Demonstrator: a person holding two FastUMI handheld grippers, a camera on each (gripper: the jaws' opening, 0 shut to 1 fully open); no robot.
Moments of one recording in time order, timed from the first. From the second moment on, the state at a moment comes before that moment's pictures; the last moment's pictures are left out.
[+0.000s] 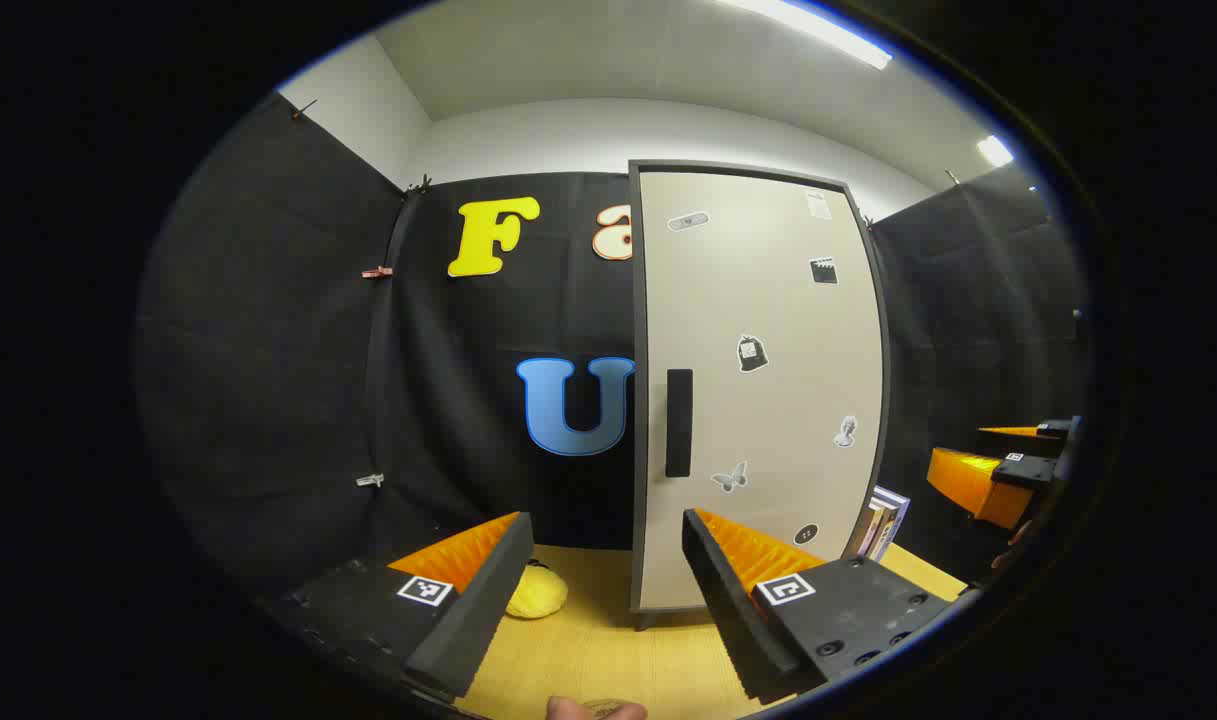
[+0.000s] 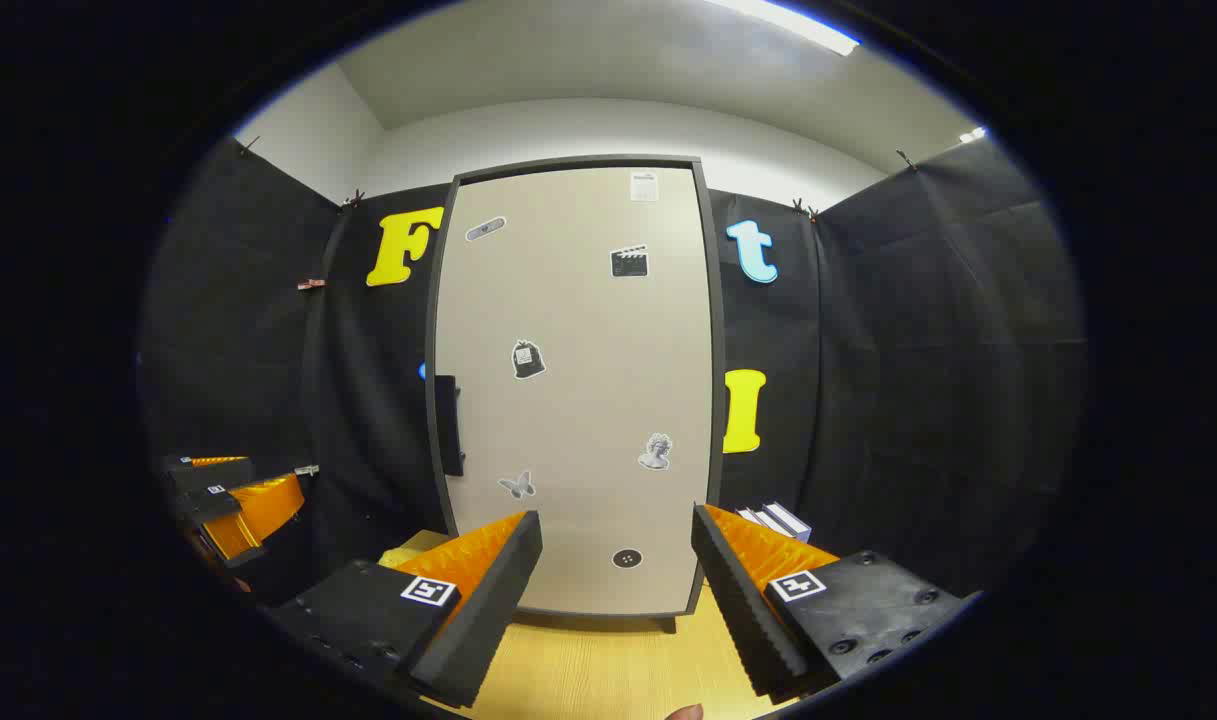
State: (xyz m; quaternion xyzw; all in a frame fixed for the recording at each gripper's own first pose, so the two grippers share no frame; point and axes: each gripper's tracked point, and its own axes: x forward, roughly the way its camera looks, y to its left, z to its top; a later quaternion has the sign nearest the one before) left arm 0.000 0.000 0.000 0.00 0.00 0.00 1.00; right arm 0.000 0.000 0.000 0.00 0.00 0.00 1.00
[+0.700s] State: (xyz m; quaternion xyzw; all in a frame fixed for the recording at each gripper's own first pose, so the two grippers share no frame) left arm 0.000 -0.013 -0.002 0.00 -0.01 -0.01 1.00; right arm -0.003 -0.001 0.005 -0.01 0.00 -0.01 1.00
